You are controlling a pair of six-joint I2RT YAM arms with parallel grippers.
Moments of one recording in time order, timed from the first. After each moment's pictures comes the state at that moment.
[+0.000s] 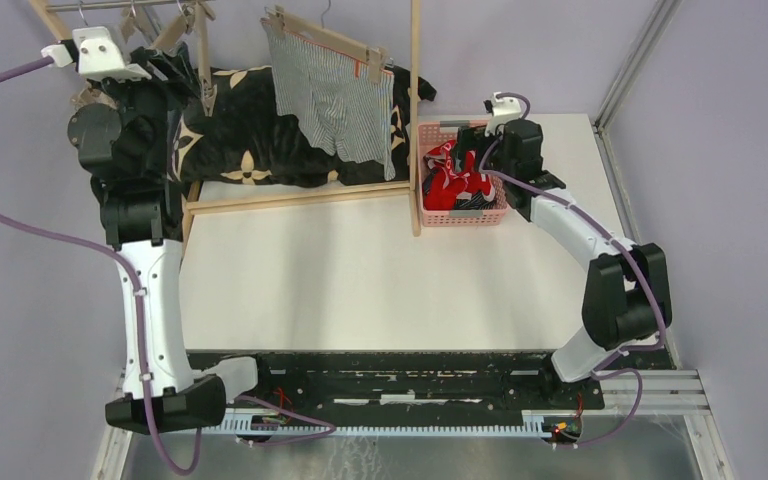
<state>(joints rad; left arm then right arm) 0.13 1.18 1.60 -0.04 0.05 -0.09 0.27 1.63 1.20 0.11 -0.06 0.10</state>
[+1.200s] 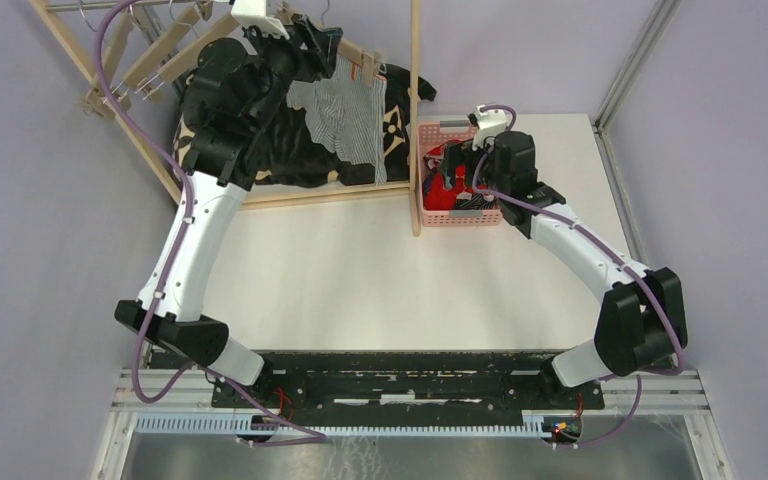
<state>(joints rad) -0.38 1.51 1.94 -0.18 0.02 -0.17 0.37 1.48 1.14 0.04 -0.04 0.06</state>
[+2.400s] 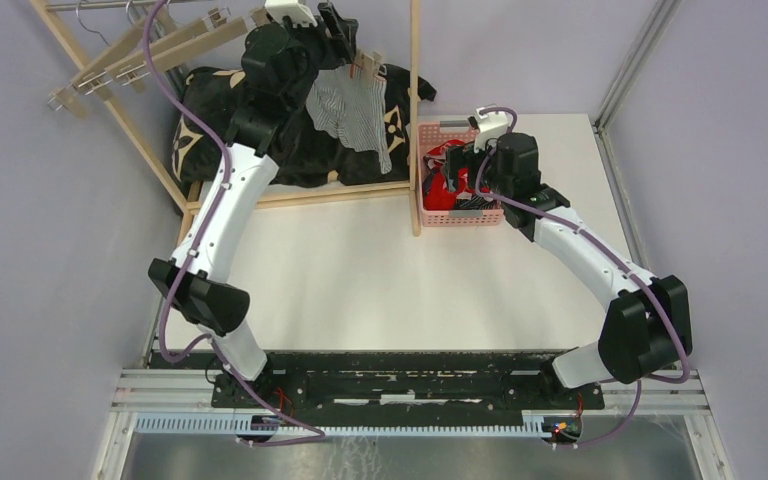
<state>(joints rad) -0.41 1.73 2.06 -0.14 -0.12 -0.22 0.38 1.44 1.13 0.00 -0.02 0.01</state>
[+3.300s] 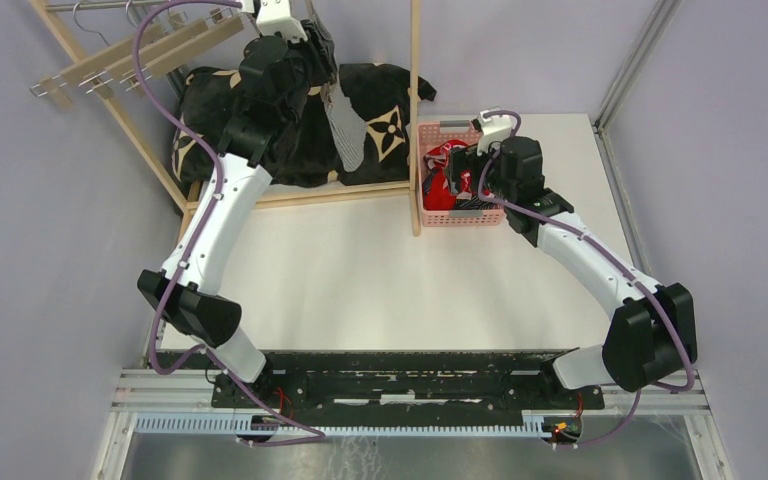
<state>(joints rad) -0.41 1.65 1.95 -0.23 -0.29 -0.22 0.38 1.40 1.09 0.01 -0.02 0.01</state>
